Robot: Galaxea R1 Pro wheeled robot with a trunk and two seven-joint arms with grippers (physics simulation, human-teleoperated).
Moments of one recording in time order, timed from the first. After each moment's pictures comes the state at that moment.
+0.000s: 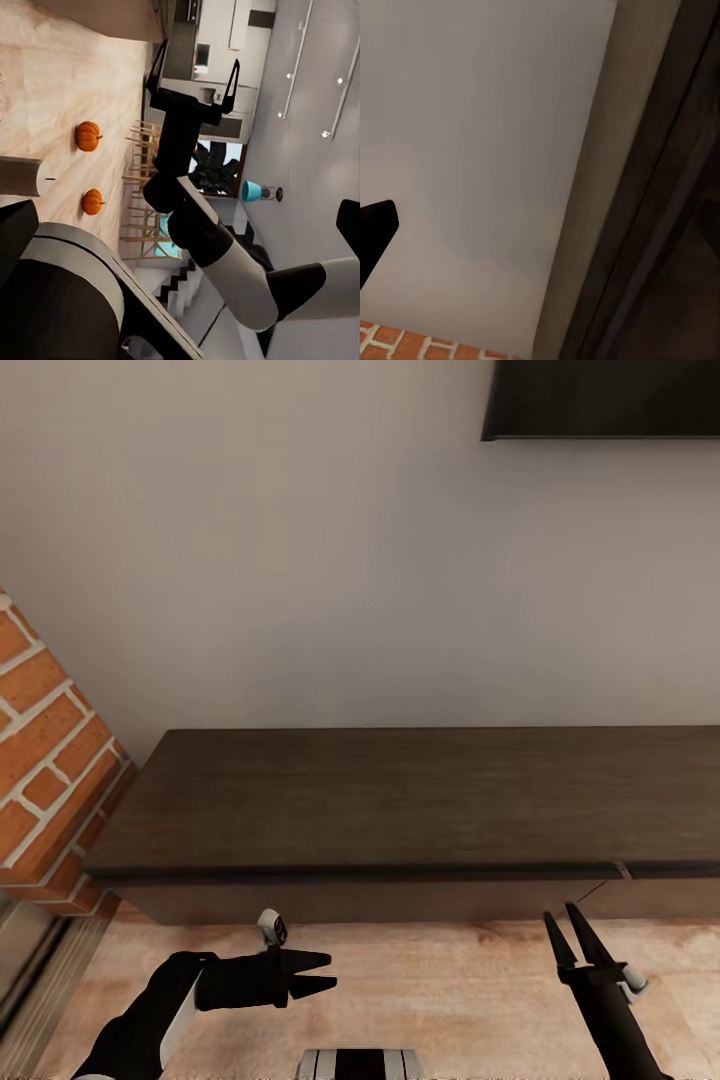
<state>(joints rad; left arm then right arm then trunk) -0.42 0.07 -0.04 -0.83 0.18 0.97 -1.53 -0.02 -0.14 -0.18 -1.11 -1.42 0.18 0.99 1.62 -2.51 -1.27</state>
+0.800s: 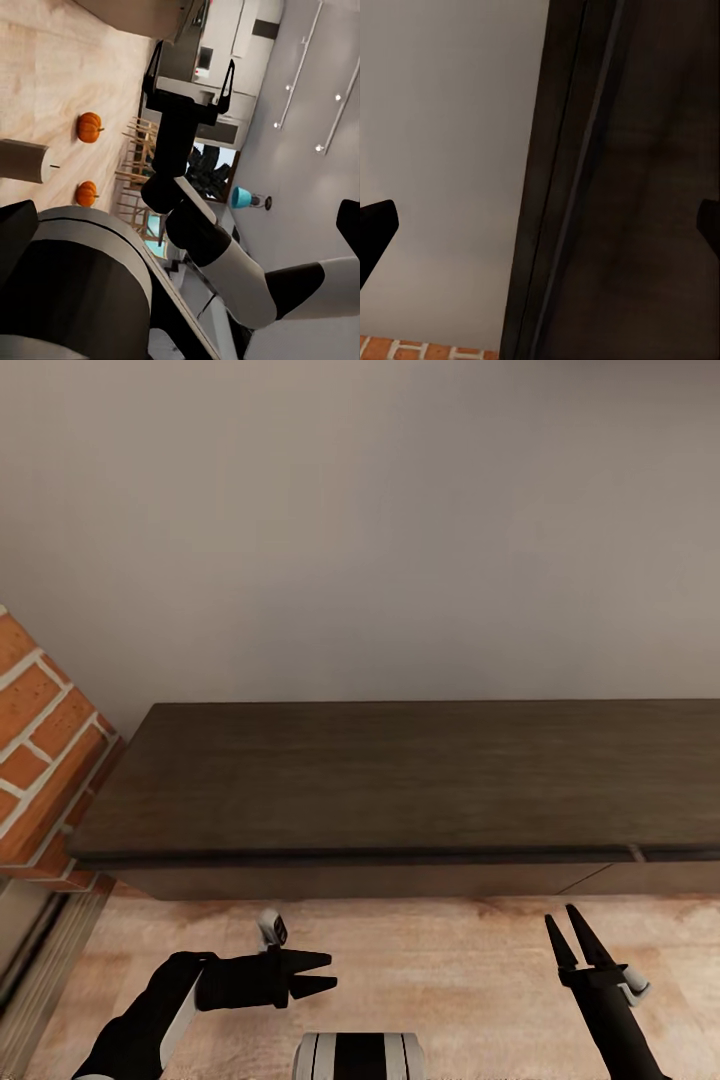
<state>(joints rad) -0.42 0.07 -0.04 -0.83 0.18 0.97 -1.53 -0.02 -0.15 -0.18 -1.10 -1.42 0.18 0.99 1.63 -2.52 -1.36</state>
